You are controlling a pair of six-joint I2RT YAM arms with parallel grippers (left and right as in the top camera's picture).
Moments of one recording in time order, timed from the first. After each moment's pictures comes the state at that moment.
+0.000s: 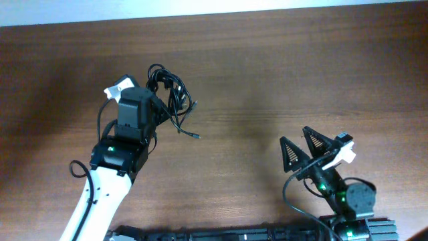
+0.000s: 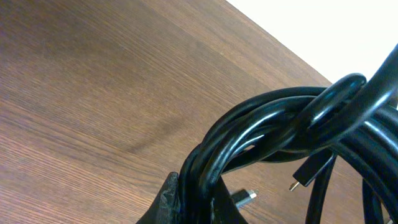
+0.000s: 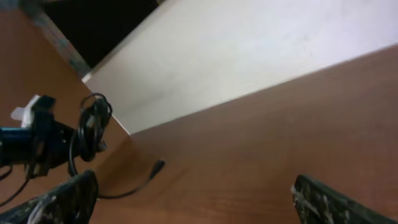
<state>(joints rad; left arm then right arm) -0.28 1.17 0.90 -0.43 -0.18 -0.75 0.06 0.12 0.05 0.11 -0.42 0.60</state>
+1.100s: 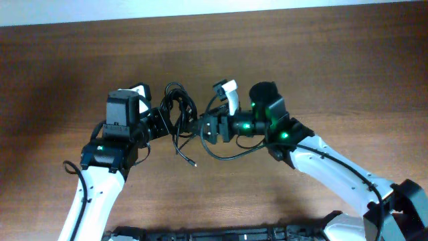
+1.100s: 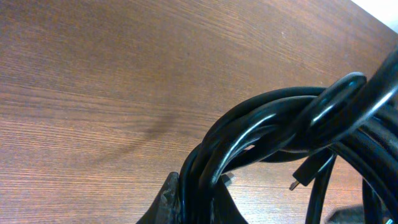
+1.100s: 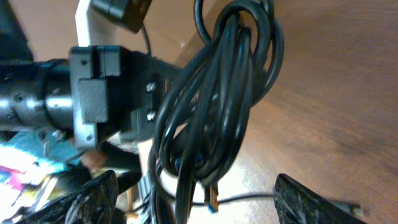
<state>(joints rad) -0.17 1.17 0.90 -0.58 0.21 -0.49 0.56 1.46 0.84 0.23 -0.76 0.58</state>
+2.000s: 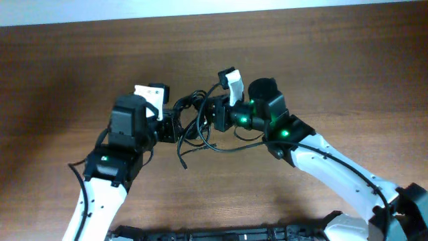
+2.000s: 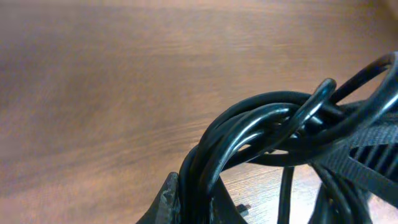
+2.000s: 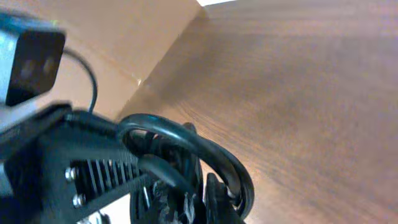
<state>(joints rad) -0.26 1.09 0.88 -0.49 0.25 -0.19 0.57 1.45 0.89 0.18 -0.54 0.48</state>
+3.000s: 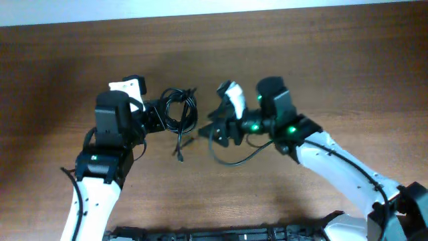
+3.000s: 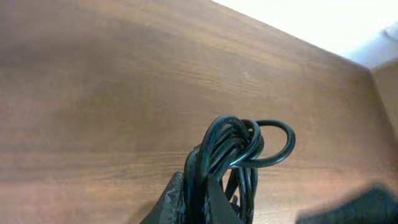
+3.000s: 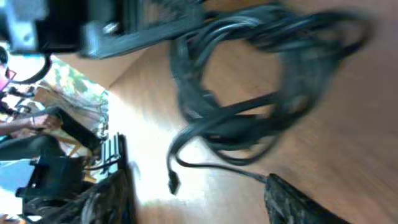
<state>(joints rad) -0.15 1.10 0.88 -0.43 0.23 -0.44 0.51 1.45 0.86 0.03 -0.84 0.20</state>
